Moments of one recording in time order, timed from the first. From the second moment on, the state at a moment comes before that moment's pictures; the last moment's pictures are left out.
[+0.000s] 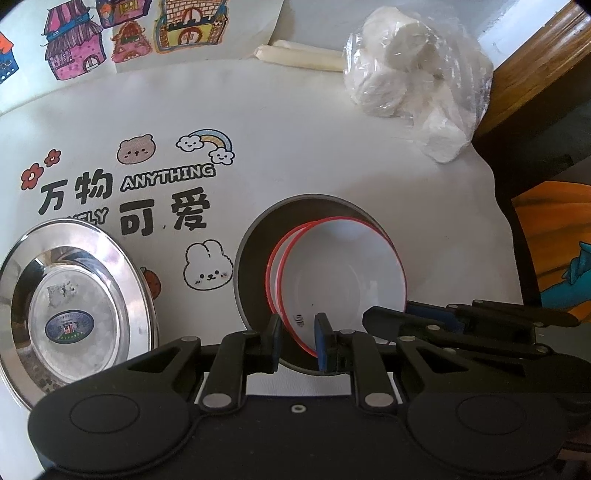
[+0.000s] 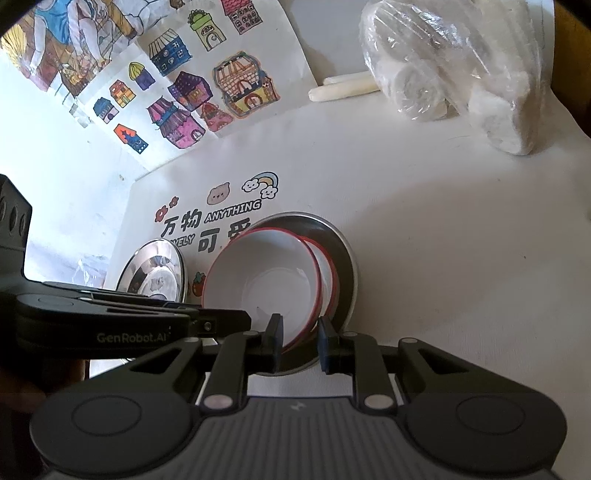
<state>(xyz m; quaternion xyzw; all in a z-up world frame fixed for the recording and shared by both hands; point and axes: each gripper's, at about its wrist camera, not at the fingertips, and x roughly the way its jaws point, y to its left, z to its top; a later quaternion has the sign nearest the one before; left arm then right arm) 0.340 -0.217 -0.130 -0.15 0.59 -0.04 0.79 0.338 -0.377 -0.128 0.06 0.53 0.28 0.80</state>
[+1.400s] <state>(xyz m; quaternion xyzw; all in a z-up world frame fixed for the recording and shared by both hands) 0.345 -0.211 -0.130 -0.17 0.60 -0.02 0.78 0.348 -0.372 -0.130 0.04 0.55 0.29 0.78</state>
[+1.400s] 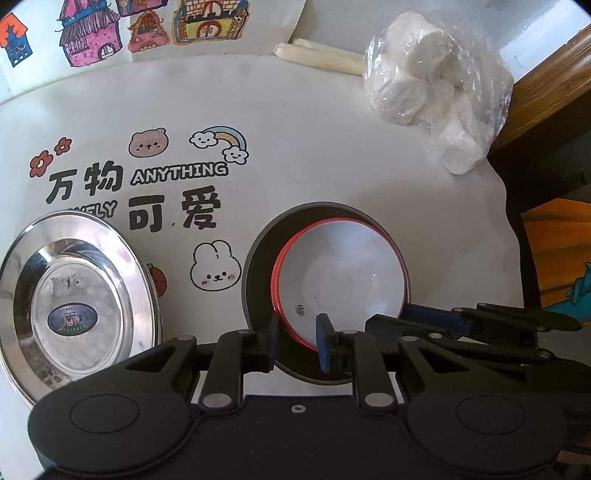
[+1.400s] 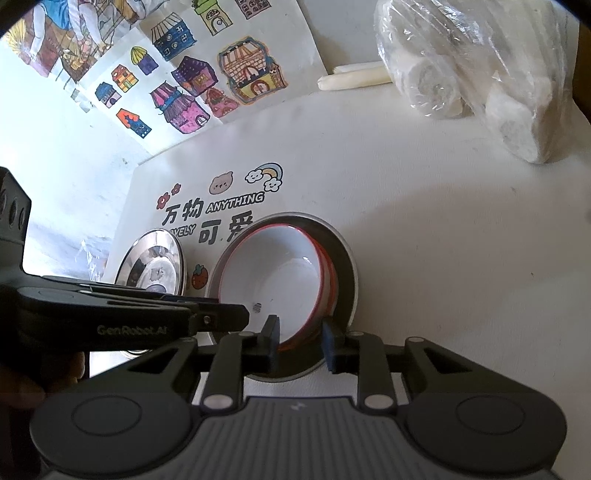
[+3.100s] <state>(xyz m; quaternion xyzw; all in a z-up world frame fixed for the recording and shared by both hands) 0.347 -0.191 -0.130 0.02 0.57 0.04 0.82 0.356 -0.407 -0.133 -0.02 0.56 0.21 0.80</state>
